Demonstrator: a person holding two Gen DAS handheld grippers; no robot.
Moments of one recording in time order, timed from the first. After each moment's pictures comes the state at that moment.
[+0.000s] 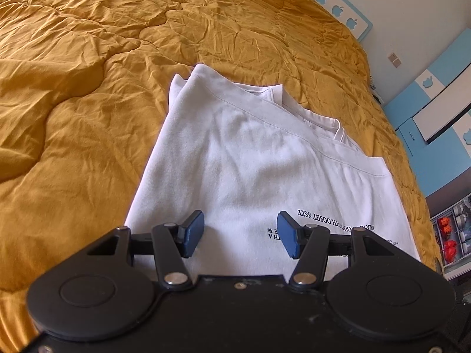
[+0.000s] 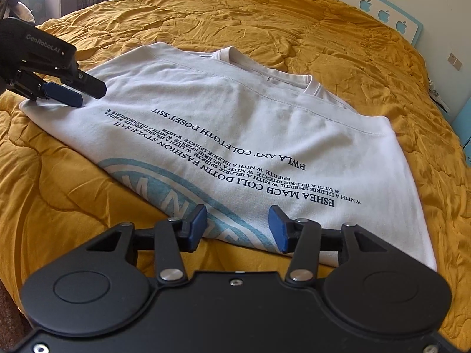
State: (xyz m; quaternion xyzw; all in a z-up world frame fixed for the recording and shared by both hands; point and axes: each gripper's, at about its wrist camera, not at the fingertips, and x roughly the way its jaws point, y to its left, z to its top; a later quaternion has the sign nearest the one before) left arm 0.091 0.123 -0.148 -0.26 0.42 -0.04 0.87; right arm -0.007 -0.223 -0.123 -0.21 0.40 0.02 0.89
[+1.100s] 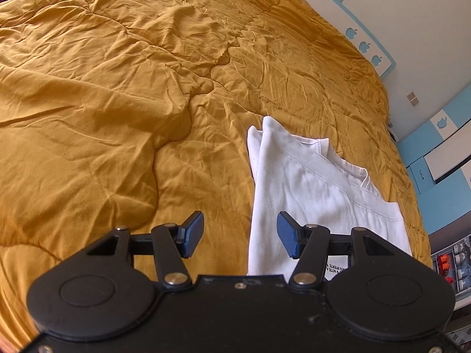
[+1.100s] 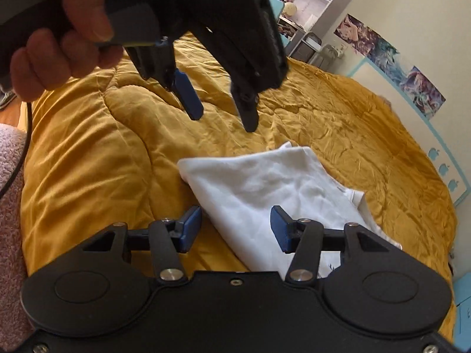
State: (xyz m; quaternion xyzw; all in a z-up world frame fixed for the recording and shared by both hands) left arm 0.071 0.225 -0.127 -0.30 0.39 0.01 0.87; right arm -0.018 0.001 -0.157 -0.43 0.26 0.19 0.85
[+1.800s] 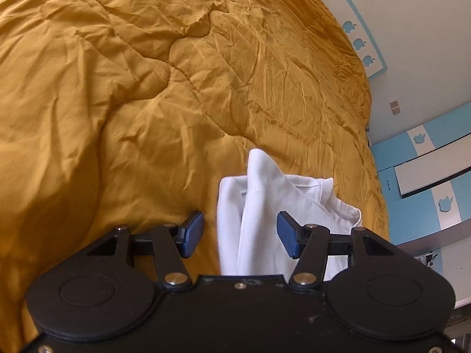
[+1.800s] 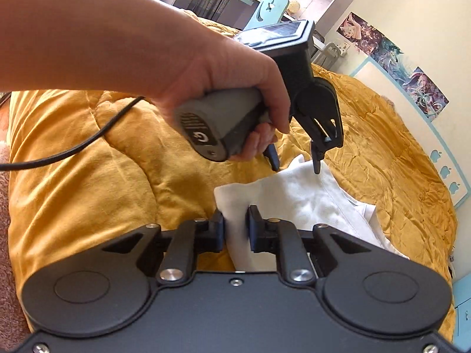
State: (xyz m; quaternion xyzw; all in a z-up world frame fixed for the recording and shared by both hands) left arm 0.245 0.244 -0.197 -0.40 0.41 -0.07 0.82; right arm -0.008 0.017 -0.162 -0.41 0.28 0.17 0.85
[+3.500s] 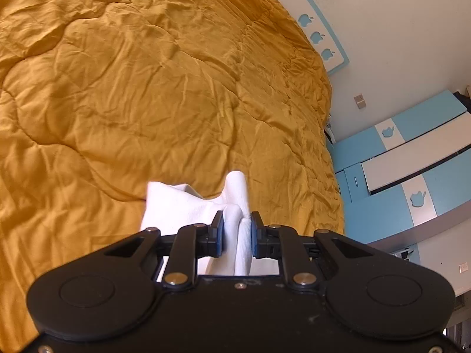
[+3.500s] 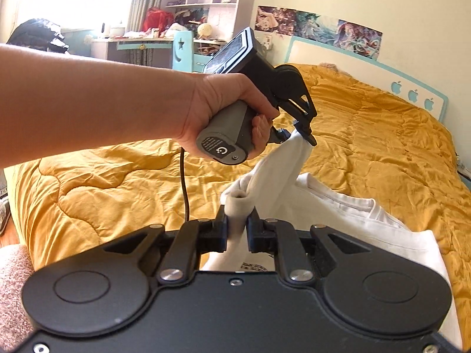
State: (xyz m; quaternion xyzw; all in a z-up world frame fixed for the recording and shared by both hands) left arm 0.310 0.093 -0.096 -0.40 0.39 -0.12 0.82; right arm -0.003 -0.120 -0.066 -0.18 0.25 0.11 0.94
